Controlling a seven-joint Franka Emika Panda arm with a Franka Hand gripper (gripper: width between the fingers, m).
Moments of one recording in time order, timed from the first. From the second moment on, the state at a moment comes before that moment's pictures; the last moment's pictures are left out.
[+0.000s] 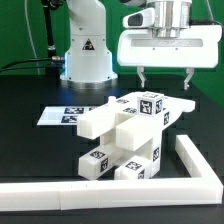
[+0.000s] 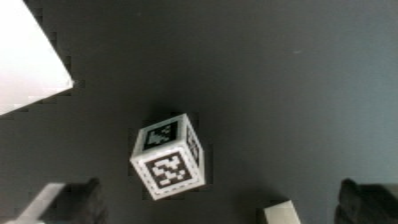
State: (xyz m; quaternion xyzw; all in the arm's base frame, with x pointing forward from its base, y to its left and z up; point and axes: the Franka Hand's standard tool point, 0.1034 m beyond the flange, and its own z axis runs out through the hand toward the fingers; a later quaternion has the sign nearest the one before) arm 0.409 0.147 0.083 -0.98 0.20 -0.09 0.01
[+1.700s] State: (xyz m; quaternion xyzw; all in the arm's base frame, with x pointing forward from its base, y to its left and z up) arm 0.432 0.123 0.028 -0.98 0.18 -0.10 -0.01
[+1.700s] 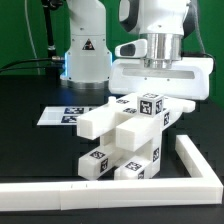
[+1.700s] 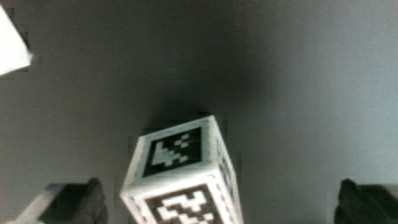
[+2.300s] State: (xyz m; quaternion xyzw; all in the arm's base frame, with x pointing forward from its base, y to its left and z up) arm 0.432 0.123 0.010 -0.98 0.16 -0.09 -0.02
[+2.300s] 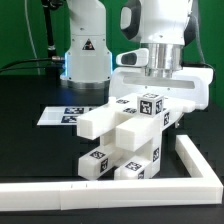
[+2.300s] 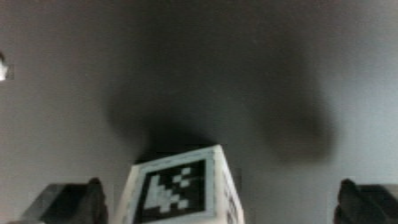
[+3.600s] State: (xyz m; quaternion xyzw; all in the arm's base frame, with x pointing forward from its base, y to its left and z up) arm 0.432 0.122 0.010 -0.98 0.15 -0.09 -0.02
